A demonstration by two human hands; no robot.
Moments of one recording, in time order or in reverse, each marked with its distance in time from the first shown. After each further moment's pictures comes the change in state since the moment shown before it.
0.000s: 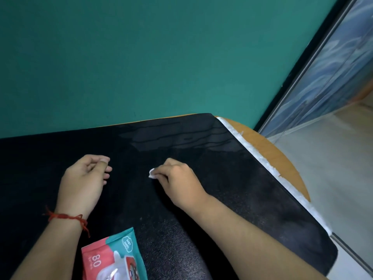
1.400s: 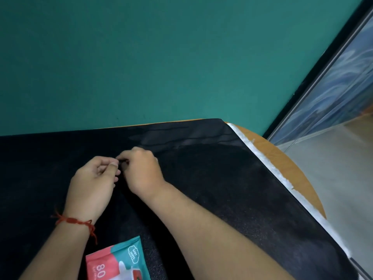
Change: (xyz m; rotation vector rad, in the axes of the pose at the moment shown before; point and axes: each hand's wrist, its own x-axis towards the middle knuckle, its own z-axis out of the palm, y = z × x) left_hand 0.006 -0.007 0.003 0.021 0.010 -0.011; right_hand 0.081 -0.063 0.067 0.062 -0.055 0.079
